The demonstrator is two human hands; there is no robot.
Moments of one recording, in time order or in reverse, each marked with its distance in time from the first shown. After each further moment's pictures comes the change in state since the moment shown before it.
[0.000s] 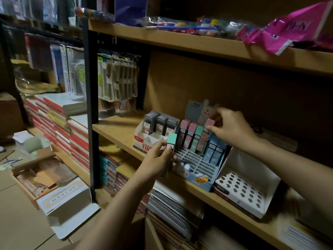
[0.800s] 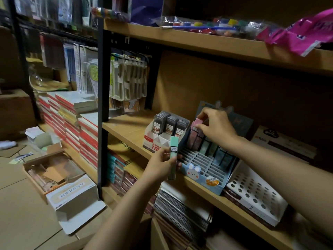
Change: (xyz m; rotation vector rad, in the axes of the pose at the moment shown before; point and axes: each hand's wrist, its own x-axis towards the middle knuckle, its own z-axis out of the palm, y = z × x) left_hand 0.004 -0.015 -0.012 -0.051 0.158 -0.111; right_hand 0.030 -0.030 0.049 -0.004 0.047 -0.030
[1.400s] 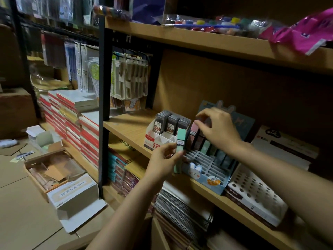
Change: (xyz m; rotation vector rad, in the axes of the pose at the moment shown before) left_hand -0.004 0.006 0.005 0.156 0.053 0.196; right_hand -0.013 -0.005 -0.002 0.021 0.083 -0.110
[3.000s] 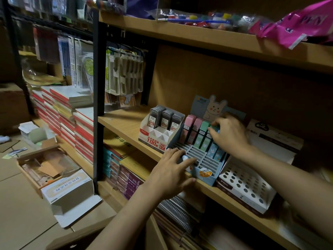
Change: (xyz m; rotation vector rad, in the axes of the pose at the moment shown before) left_hand -0.011 -0.037 0.016 1.275 -0.294 0.534; right_hand -0.032 0.037 -0.015 -0.370 -0.100 0.227
